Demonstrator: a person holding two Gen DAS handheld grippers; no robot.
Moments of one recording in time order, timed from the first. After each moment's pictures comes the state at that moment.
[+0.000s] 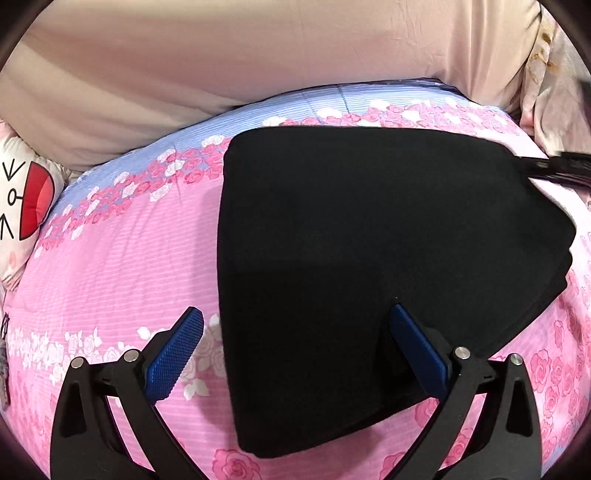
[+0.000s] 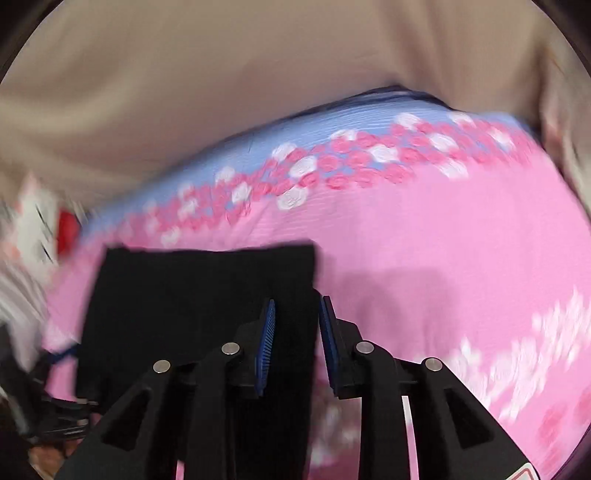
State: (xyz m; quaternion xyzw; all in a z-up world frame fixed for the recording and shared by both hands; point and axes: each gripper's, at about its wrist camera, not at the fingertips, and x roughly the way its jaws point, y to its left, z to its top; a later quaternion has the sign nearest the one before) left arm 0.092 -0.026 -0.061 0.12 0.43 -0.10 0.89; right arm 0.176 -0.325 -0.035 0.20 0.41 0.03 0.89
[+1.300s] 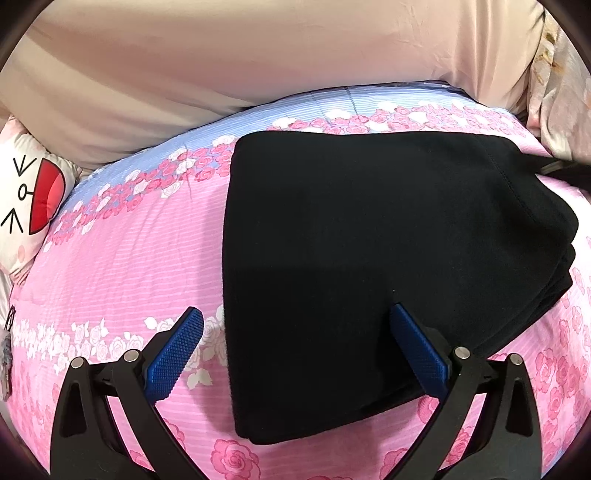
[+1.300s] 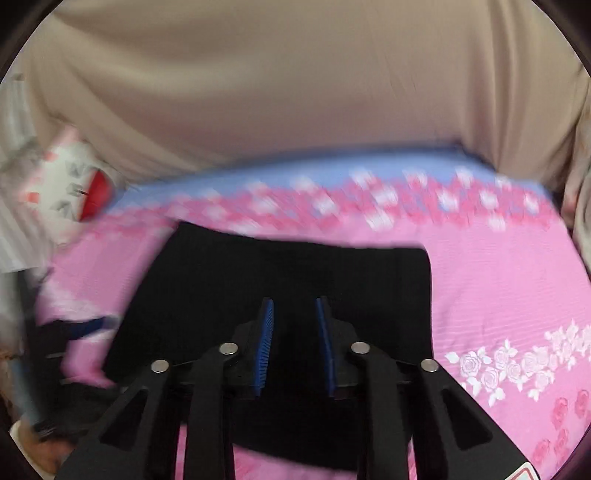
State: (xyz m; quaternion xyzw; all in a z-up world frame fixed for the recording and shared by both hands) left arm 0.084 -0.029 -0.061 0.12 0.42 -0.08 0.89; right arm 0.202 -0.228 -0.053 0.07 0.43 0.03 0.90
